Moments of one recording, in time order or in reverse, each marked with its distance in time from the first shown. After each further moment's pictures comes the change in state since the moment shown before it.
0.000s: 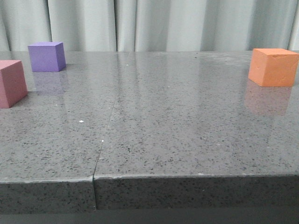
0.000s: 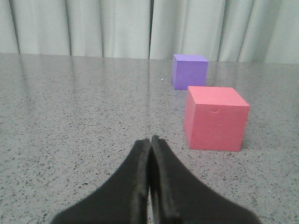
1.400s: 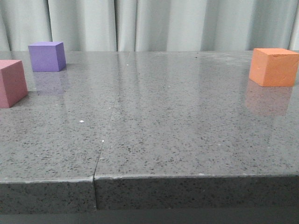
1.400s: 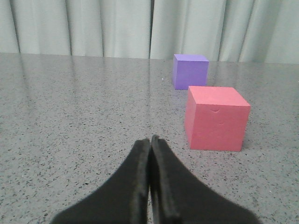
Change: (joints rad) left arm 0.000 0.000 0.000 0.000 0.000 0.000; right arm 0.000 0.049 -0.159 0.000 0.164 0.000
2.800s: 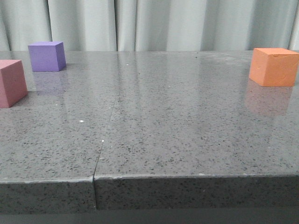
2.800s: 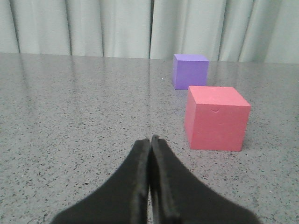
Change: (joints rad) left arm 0.000 0.000 0.000 0.000 0.000 0.000; right arm -0.002 1.115 -1.027 -0.004 0.614 0.000
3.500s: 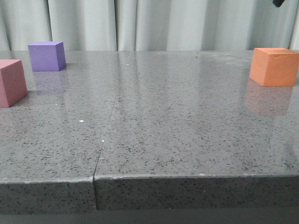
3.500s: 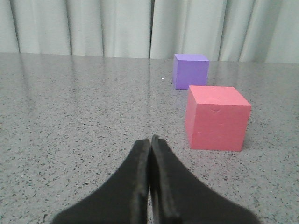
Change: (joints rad) left arm 0.000 0.000 0.000 0.000 0.000 0.000; right arm 0.000 0.602 -0.662 0.017 0.451 0.000
